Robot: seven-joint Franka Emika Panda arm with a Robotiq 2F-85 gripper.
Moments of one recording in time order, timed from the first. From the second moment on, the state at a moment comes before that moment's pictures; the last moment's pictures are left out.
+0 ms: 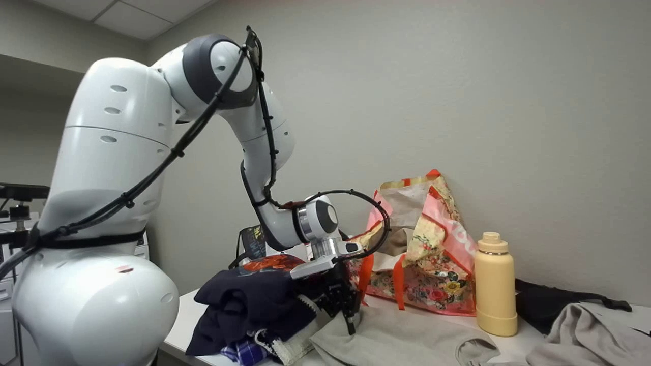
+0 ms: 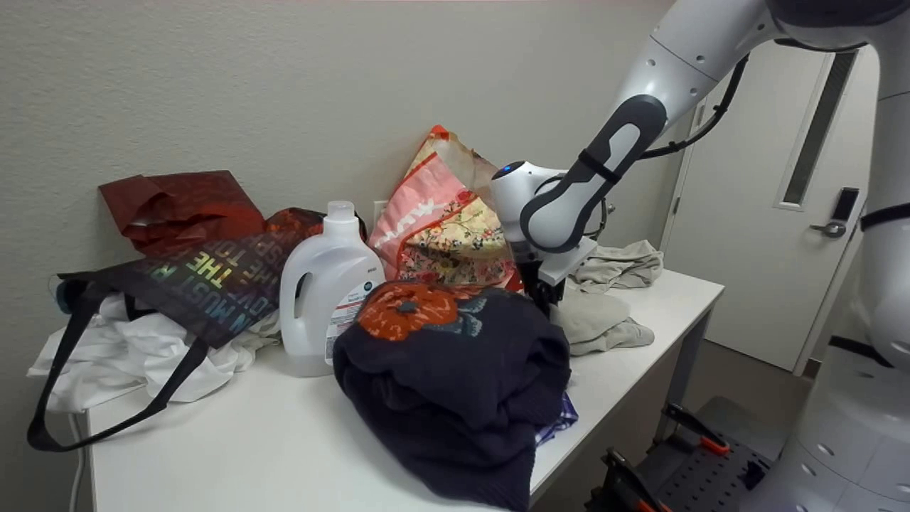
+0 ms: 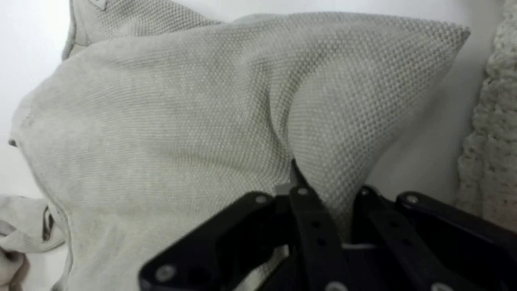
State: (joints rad) arm 0.09 0.22 -0.06 -2.34 -0.51 2.31 0.40
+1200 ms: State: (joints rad) arm -0.13 -0.04 -0.18 -2.54 0.31 2.35 -0.33
